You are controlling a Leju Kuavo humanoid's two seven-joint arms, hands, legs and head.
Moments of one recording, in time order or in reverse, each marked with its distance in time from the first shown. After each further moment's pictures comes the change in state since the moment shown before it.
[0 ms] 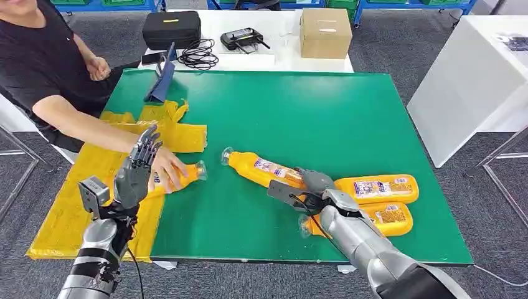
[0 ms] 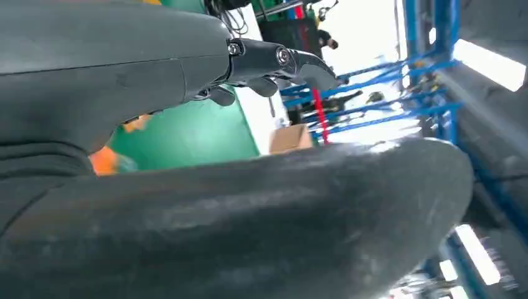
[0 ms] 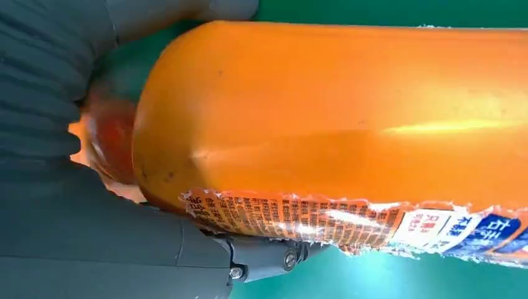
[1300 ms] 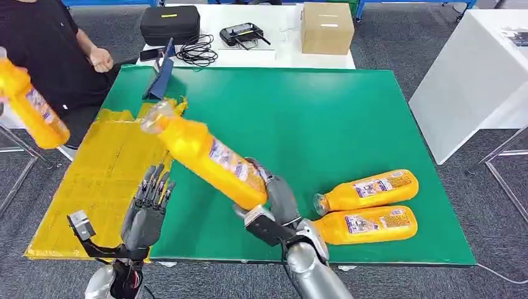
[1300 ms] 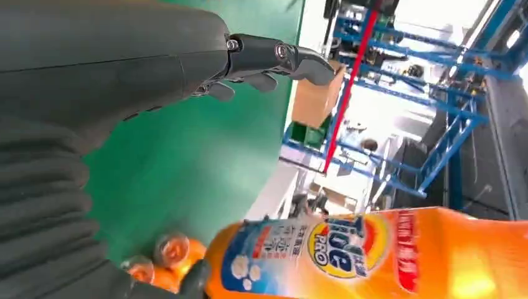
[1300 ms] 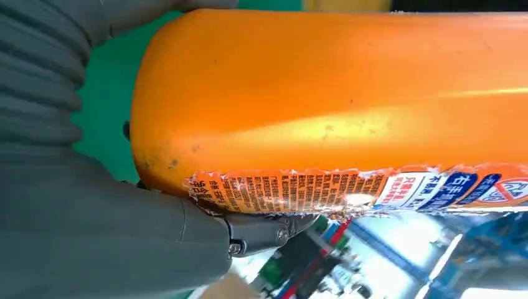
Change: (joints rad) left arm 0.275 -0.141 0.014 -0.153 0.386 -0.214 0.245; right arm 0.457 0.167 -0.258 -0.719 -0.156 -0.206 -0.621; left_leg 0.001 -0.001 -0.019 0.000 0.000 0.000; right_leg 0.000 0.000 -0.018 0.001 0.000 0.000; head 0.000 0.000
